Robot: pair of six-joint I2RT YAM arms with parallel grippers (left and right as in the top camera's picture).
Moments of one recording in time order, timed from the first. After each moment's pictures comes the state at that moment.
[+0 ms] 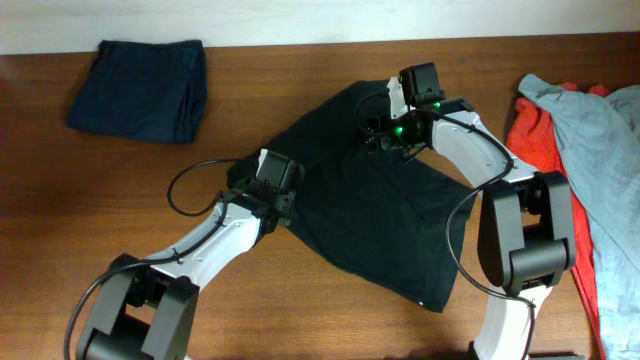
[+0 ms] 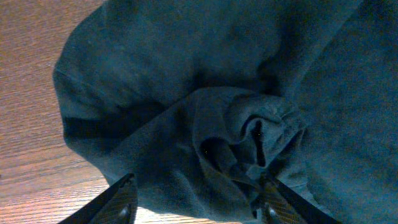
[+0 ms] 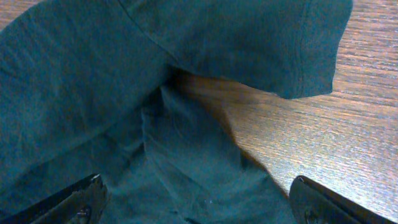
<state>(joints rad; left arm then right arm) -0.47 1.70 0.94 -0.37 -0.28 -0.21 0.19 2.07 1.52 -0.57 -0.20 0.11</state>
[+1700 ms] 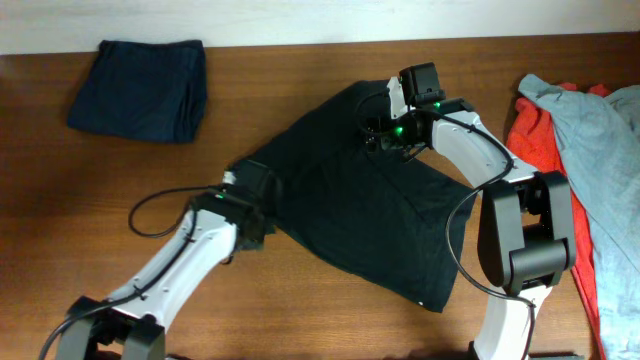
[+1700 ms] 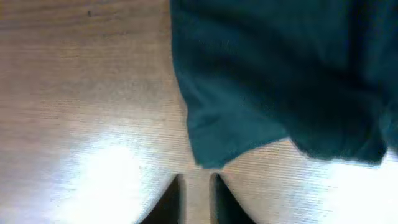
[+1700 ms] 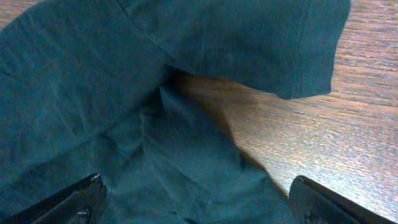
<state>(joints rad) -0.38 1.54 0.94 -0.83 -0.28 -0.35 0.19 2.07 1.52 -0.57 -0.20 0.11</state>
